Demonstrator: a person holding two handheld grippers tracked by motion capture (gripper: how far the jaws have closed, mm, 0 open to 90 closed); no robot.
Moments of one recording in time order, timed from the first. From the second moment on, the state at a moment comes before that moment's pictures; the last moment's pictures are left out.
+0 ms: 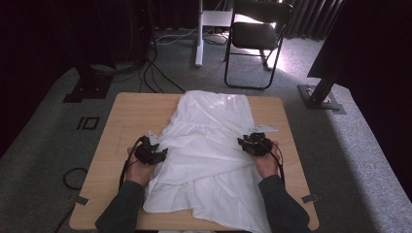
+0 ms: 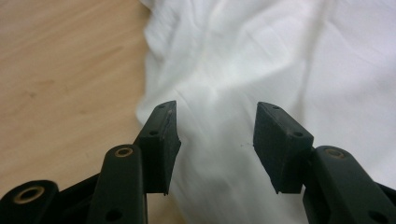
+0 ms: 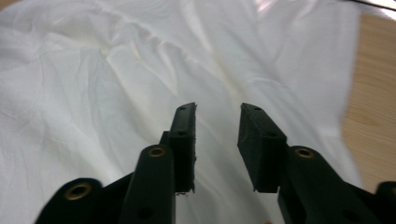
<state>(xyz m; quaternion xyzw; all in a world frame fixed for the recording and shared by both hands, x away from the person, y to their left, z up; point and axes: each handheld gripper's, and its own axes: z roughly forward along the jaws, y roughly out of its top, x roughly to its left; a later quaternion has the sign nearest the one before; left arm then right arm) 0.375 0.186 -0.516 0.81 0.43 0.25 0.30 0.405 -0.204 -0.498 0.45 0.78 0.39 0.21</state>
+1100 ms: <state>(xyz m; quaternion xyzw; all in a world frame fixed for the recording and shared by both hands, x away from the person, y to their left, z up) 0.275 0.189 -0.532 0.83 0.39 0.16 0.37 0.280 -0.335 -0.539 0.52 0.75 0.38 0.16</state>
